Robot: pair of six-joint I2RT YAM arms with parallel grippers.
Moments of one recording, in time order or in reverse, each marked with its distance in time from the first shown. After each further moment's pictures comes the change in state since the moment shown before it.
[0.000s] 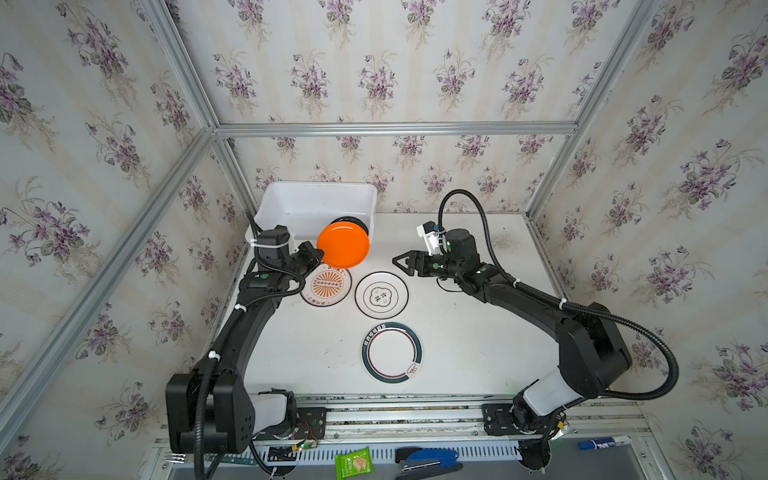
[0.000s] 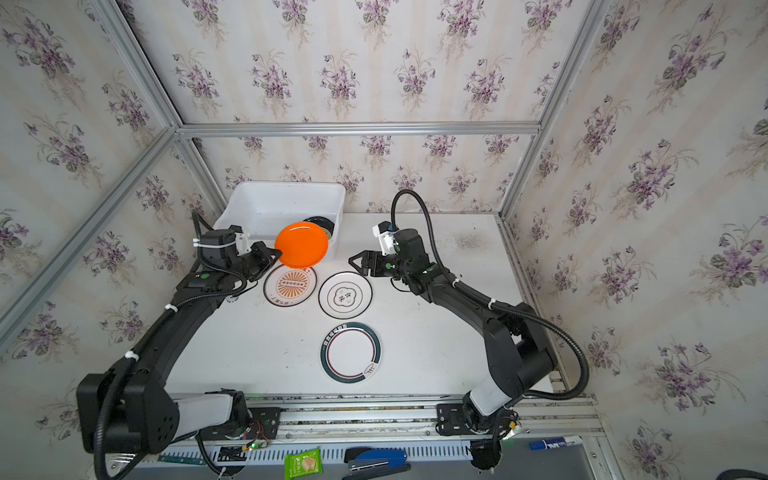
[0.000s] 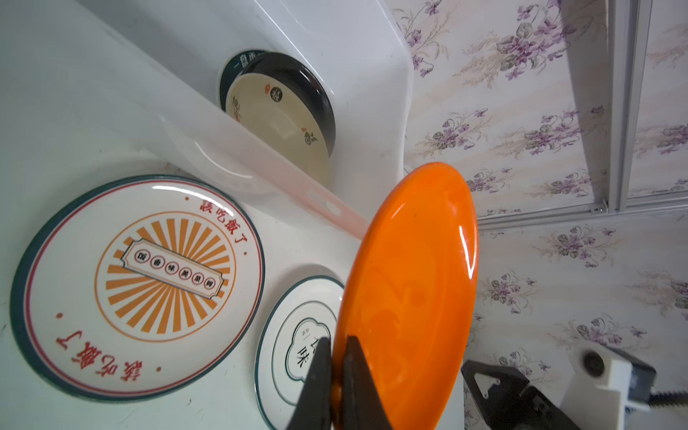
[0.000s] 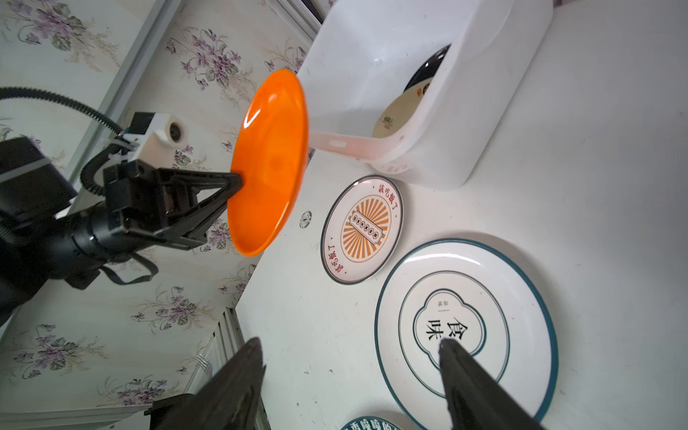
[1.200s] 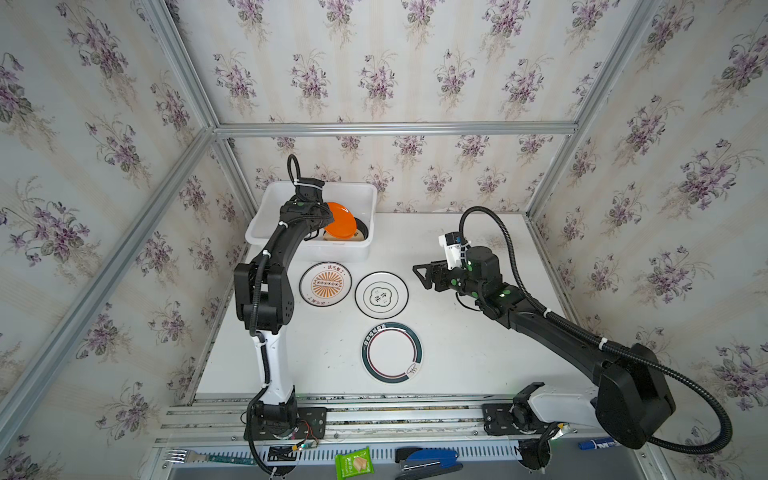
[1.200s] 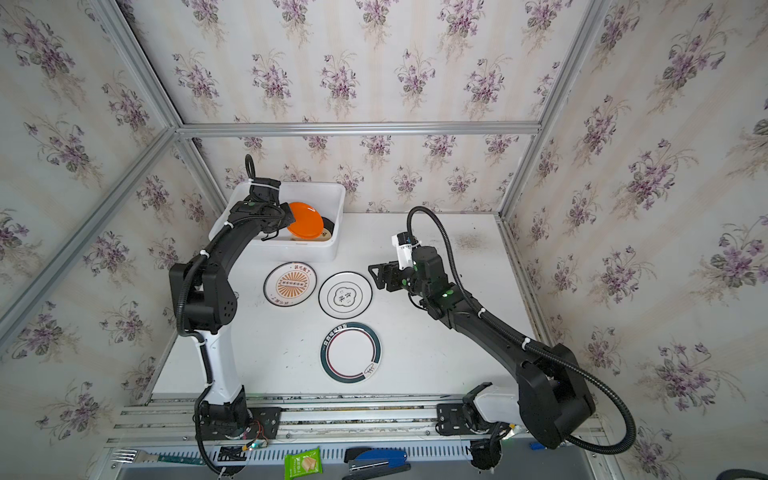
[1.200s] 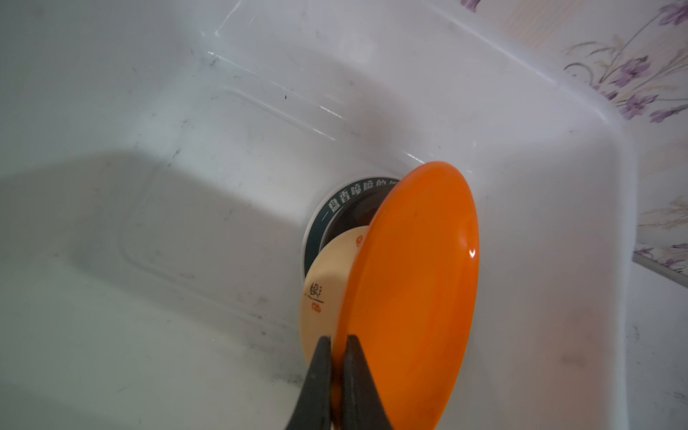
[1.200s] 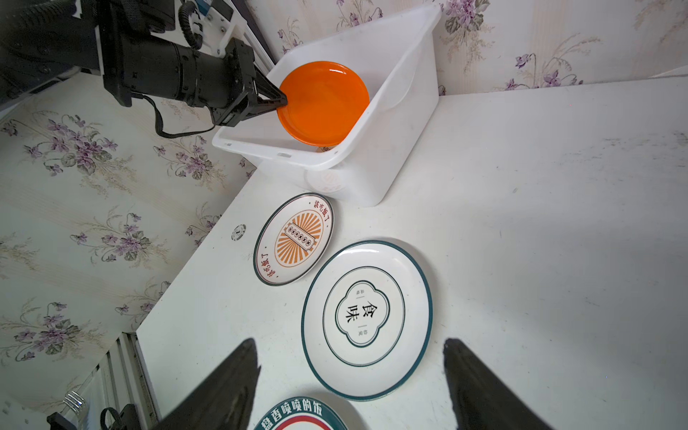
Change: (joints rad) left arm -0.087 0.792 0.907 -0.393 -0.496 0.293; right arm 0.000 -0.250 -0.206 -0.021 0.260 -0.142
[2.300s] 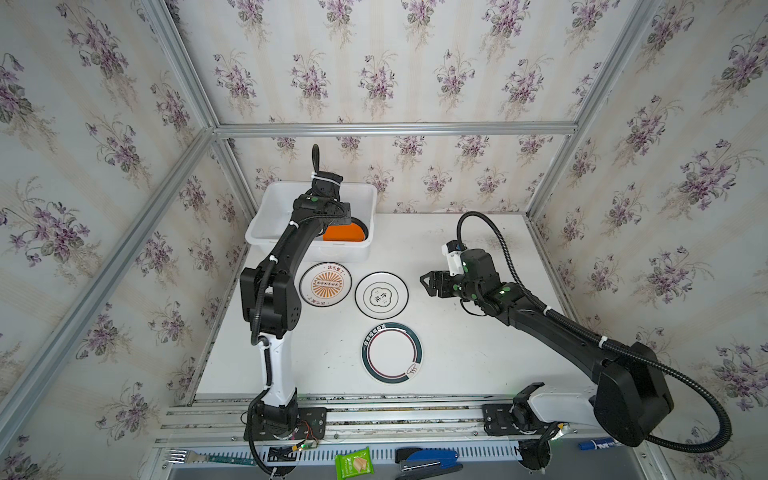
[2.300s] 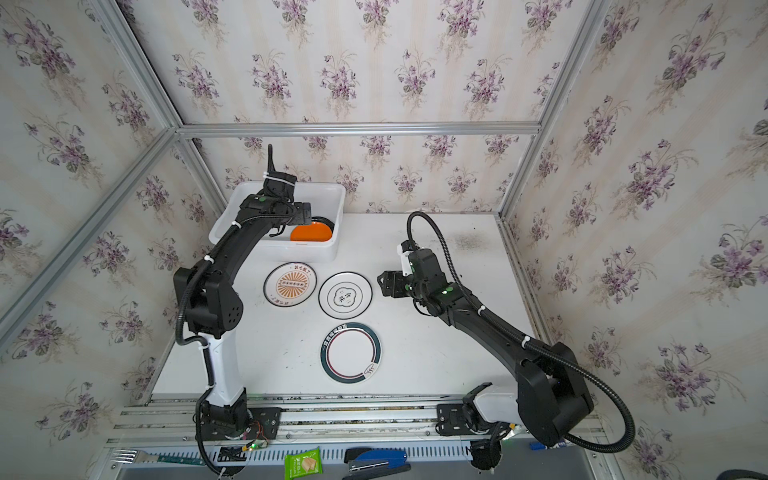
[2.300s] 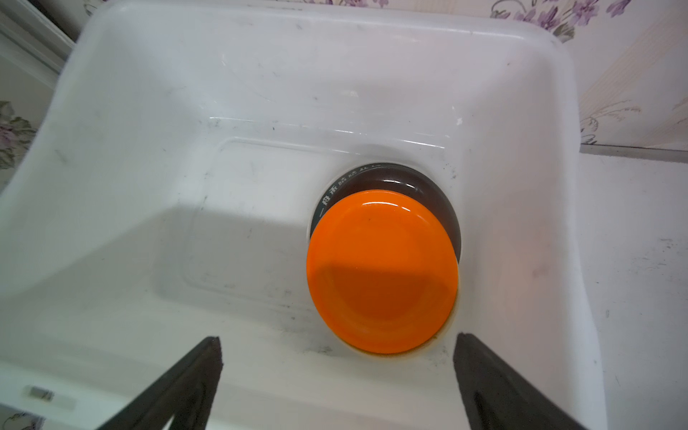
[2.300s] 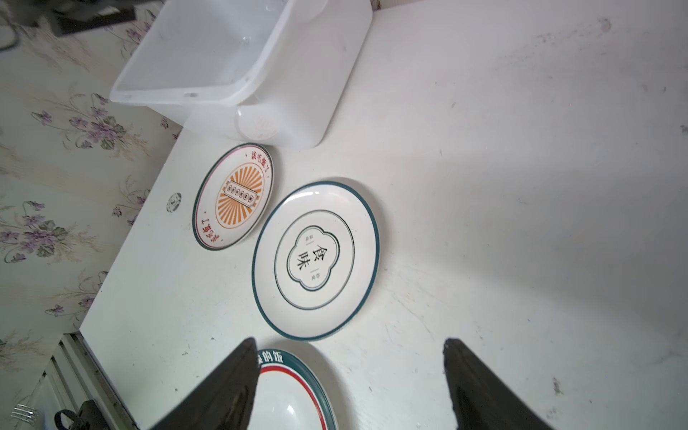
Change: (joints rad) left arm -0.114 -0.088 0.053 -0.124 -0.161 0.244; right arm -0.006 0.013 0.035 -0.293 0.084 0.009
